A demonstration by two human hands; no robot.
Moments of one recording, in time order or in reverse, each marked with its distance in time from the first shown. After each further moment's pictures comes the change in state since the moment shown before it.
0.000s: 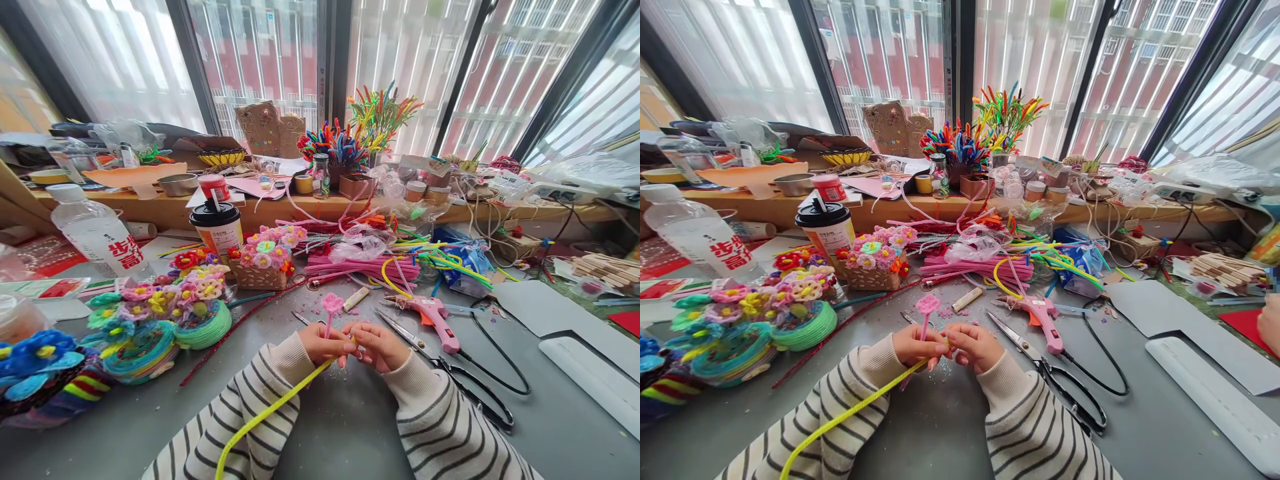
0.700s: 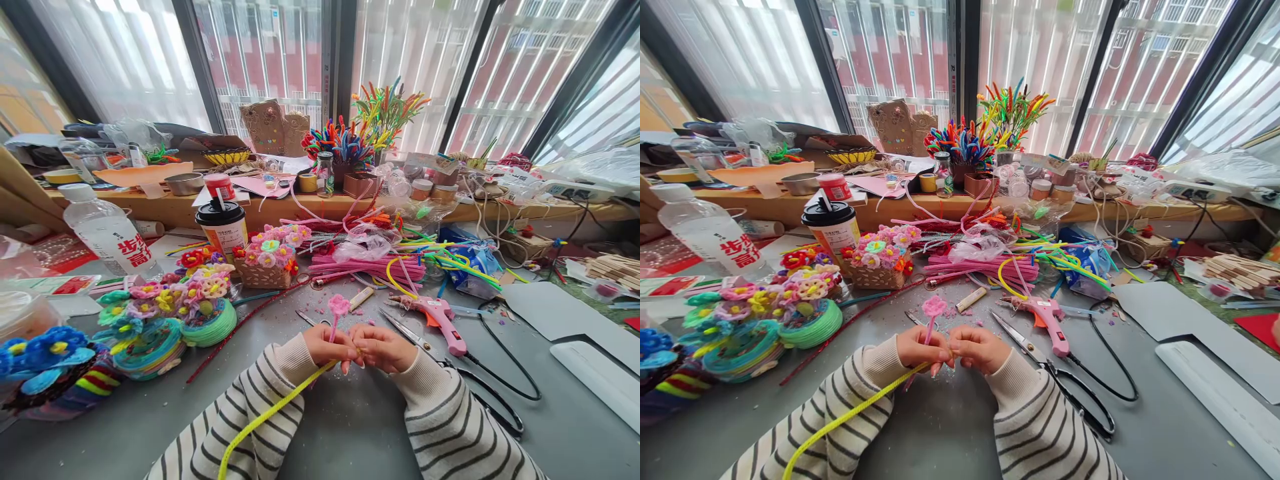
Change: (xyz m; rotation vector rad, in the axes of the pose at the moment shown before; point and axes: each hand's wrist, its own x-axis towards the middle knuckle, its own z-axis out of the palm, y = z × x) left_hand -0.003 0.000 0.001 0.062 -0.041 0.060; right_hand -0.002 -0.004 -0.002 -0.103 -0.123 -0.002
